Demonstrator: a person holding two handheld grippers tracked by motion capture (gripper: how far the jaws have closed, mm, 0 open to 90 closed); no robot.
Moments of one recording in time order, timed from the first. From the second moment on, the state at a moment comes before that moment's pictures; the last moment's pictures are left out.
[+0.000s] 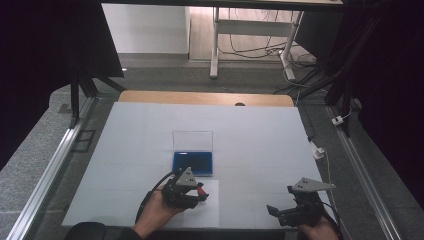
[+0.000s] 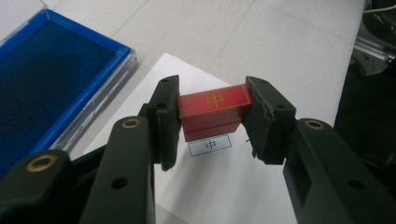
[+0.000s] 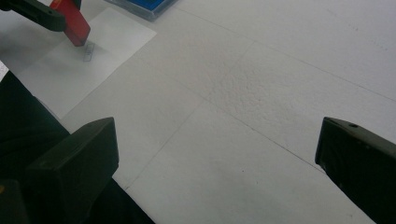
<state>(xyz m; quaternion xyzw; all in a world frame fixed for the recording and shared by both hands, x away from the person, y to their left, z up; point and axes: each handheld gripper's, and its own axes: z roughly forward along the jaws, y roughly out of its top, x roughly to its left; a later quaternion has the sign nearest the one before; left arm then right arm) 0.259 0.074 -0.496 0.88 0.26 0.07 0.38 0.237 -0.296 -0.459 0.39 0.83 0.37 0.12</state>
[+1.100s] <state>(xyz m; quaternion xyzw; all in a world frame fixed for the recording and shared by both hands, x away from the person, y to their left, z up) 0.275 0.105 -0.473 0.87 0.29 0.09 0.39 0.237 -0.296 -0.459 0.39 0.83 0.37 0.12</state>
